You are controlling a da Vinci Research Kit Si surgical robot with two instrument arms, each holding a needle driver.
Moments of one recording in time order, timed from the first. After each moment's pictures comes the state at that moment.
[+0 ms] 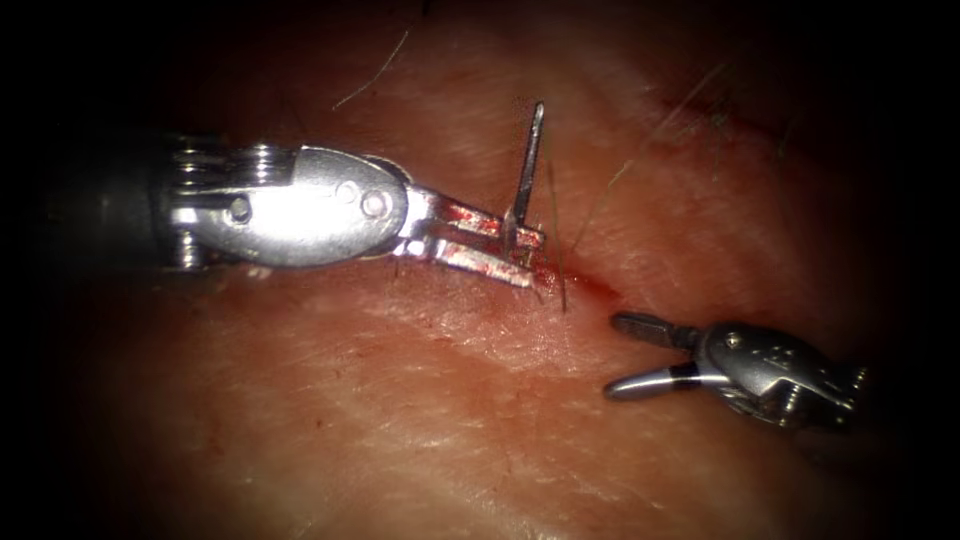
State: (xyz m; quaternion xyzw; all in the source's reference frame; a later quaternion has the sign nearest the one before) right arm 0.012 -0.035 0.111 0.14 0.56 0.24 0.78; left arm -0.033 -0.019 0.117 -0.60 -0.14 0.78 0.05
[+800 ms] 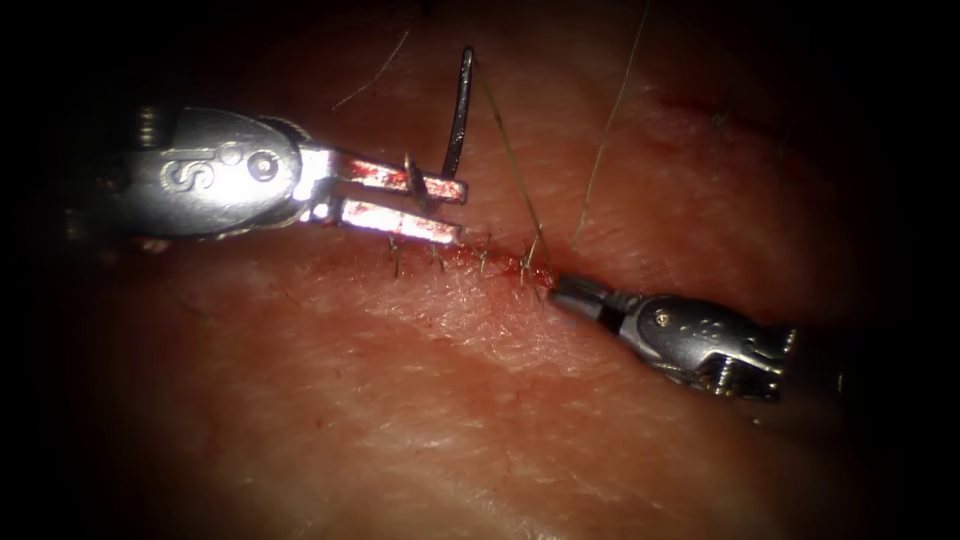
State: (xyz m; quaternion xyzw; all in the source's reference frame) right arm 0.016 -0.034 0.116 0.03 0.51 0.24 0.82; left arm -0.029 -0.018 0.114 -0.61 -0.12 0.78 0.08
